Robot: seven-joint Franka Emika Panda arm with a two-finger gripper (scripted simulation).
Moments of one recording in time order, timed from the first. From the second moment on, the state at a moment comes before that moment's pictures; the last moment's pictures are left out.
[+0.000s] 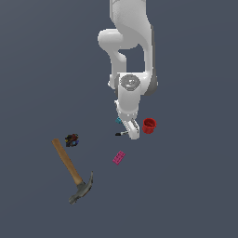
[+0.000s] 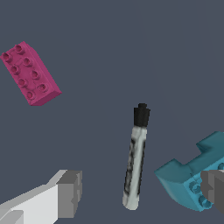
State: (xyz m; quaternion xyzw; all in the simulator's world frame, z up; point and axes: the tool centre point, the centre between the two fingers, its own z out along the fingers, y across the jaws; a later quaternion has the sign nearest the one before) arm -0.060 0.040 0.076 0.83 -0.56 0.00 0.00
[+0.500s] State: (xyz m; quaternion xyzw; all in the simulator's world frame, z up) arm -0.070 0.040 0.061 0.80 -0.60 0.00 0.00
